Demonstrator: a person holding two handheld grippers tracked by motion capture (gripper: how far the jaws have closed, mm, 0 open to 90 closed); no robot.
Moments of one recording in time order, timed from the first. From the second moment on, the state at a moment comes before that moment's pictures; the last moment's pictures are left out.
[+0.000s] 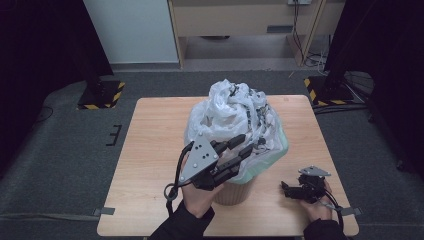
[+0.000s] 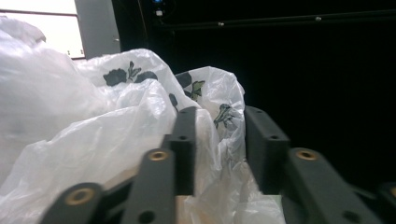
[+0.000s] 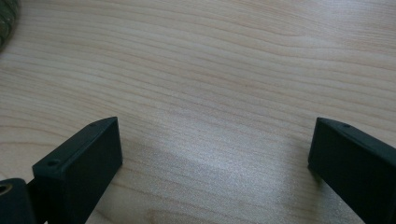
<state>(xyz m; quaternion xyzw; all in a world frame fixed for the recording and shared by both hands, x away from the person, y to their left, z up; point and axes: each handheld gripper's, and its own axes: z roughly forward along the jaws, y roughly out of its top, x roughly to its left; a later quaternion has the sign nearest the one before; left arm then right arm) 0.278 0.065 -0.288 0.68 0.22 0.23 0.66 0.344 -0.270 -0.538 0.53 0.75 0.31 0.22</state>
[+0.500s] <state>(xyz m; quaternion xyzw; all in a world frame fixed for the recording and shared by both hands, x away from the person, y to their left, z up) 0.271 0.068 -0.289 0.67 0.22 0.24 0.67 0.344 -0.270 -0.538 0.53 0.75 0.31 0.22</state>
